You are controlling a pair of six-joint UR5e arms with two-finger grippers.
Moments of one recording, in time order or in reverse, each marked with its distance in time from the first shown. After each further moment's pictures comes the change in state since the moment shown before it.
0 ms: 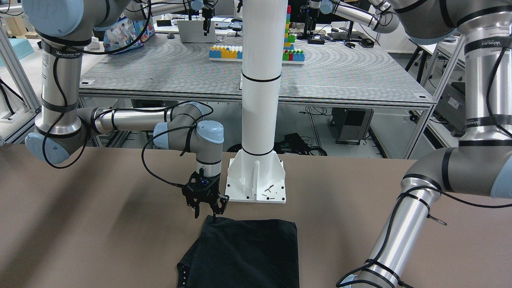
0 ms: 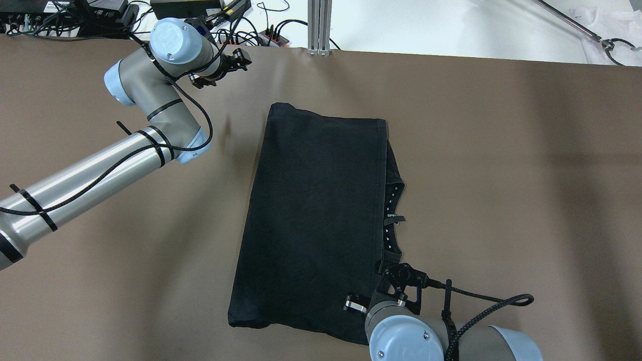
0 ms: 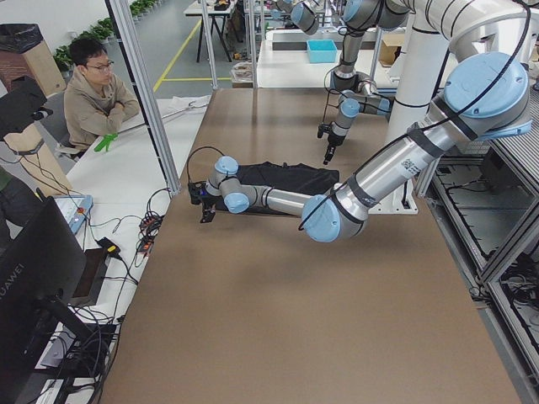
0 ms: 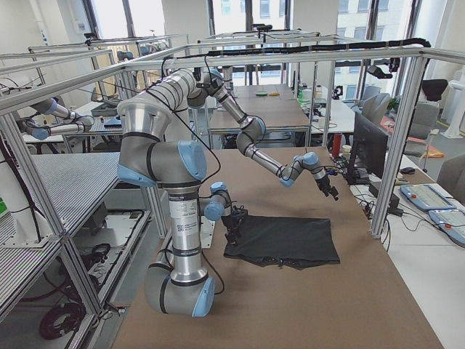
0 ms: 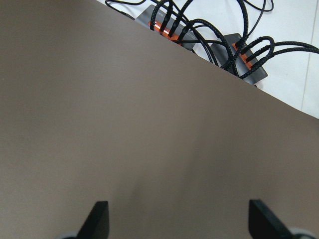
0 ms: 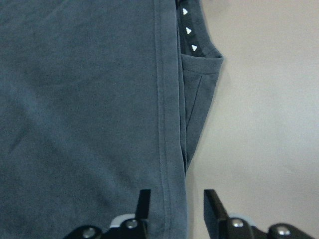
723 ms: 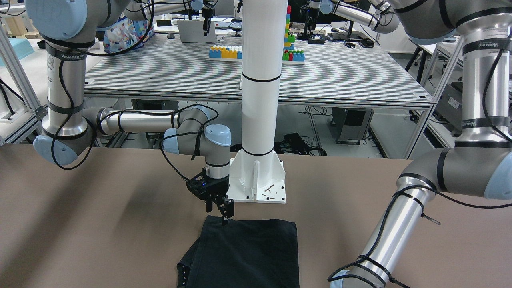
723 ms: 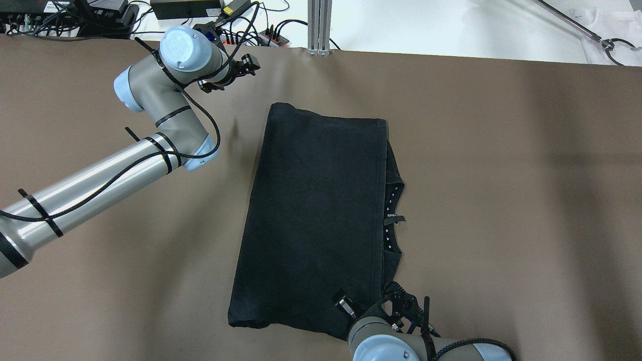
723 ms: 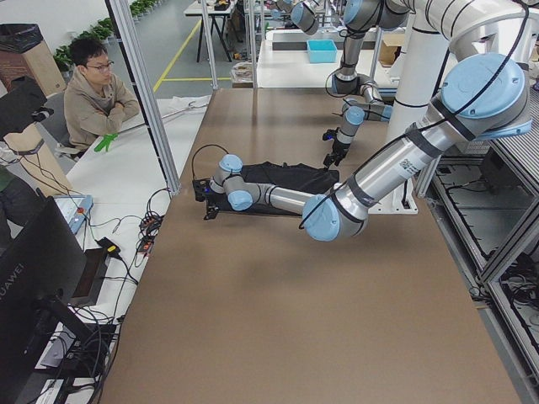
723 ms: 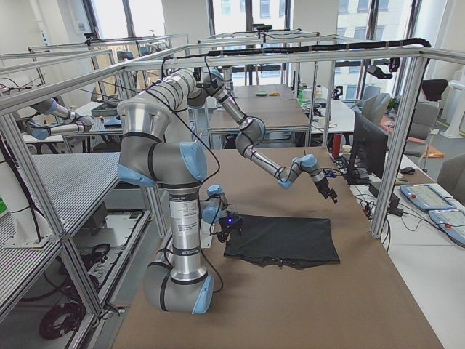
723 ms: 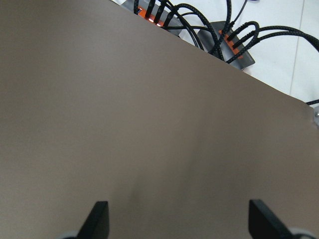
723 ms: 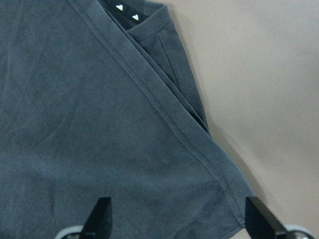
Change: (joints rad) left arm 0.027 -0.004 -0.017 0.003 0.021 -0.001; right arm -0.053 0.021 -0.078 0.096 -0.031 0.560
